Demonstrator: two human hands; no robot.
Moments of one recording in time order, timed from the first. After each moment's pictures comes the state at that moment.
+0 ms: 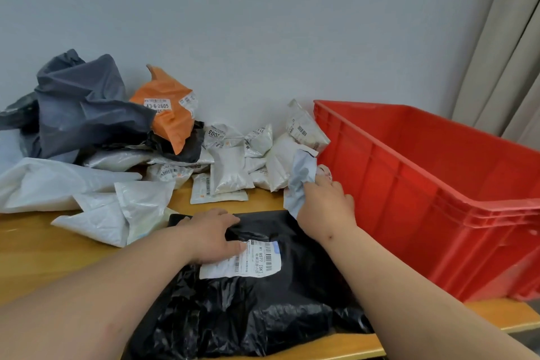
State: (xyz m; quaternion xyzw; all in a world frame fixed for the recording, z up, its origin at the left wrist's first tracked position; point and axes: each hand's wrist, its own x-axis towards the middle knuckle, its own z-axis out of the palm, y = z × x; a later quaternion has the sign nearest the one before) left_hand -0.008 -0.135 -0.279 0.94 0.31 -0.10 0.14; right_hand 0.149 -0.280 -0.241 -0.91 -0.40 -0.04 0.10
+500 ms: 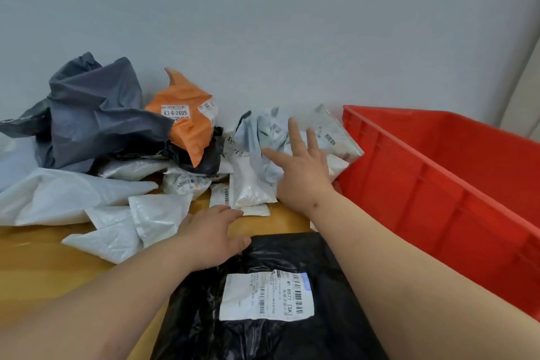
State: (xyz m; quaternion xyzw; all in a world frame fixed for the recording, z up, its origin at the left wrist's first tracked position) left_hand -0.006 -0.079 -0.286 0.93 0.34 0.00 0.12; right_hand 0.155 -0.174 -0.208 -0.82 -0.54 -0.06 0.16
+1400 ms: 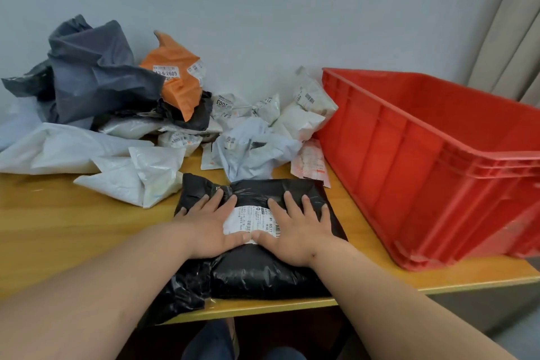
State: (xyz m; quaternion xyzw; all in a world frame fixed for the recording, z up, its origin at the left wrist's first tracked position) left_hand -0.045 -0.169 -0.315 0.92 0.35 -0.16 0.11; right_hand 0.102 -0.299 -0.328 -0.86 -0.50 0.12 -0.03
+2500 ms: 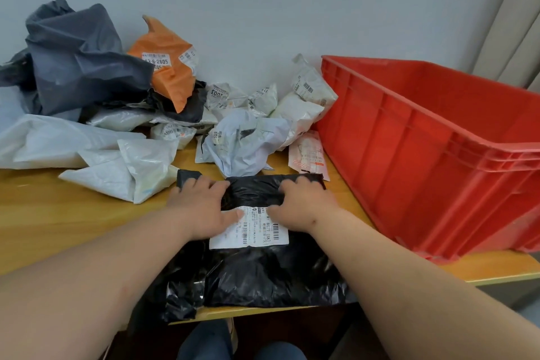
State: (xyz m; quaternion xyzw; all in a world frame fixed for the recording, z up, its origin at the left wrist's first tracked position) left_hand -0.026 -0.155 -0.313 0.92 0.38 -0.09 0.04; right_hand 0.127 -0.282 -0.302 -0.88 -0.47 0.08 0.02
